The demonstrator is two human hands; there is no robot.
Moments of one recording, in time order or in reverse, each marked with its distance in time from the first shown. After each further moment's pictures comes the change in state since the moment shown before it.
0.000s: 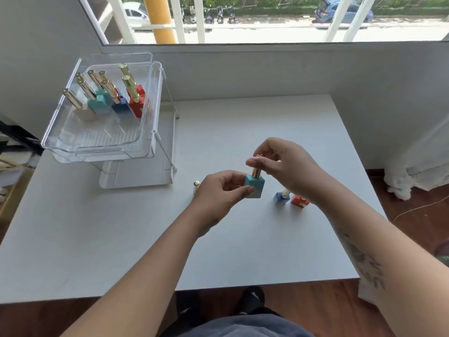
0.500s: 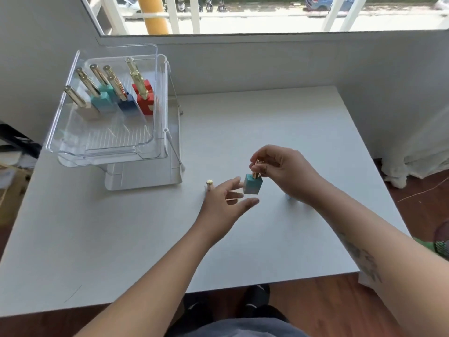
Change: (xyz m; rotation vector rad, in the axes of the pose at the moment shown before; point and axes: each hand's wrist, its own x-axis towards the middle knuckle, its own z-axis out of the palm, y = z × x) left_hand -0.003 -0.044 -0.027 0.088 0.050 -0.005; right_hand 0.013 0.011 0.045 0.116 -0.019 -0.011
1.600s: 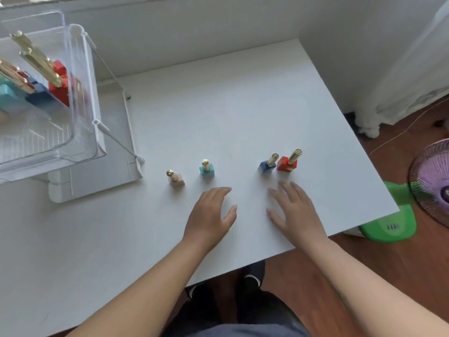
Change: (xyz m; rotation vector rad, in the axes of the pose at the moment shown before) left_hand 0.010 -0.076 0.044 0.753 -0.097 0.285; right_hand -0.117 0.168 0.031 -0.729 0.102 0.289
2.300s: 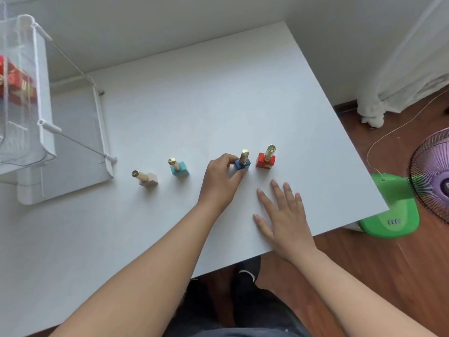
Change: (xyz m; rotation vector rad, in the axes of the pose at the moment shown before) left_hand 0.087 0.063 0.048 -0.355 0.077 -0.147; right_hand -0.013 0.036 0.014 -0.044 -0.028 -0.028
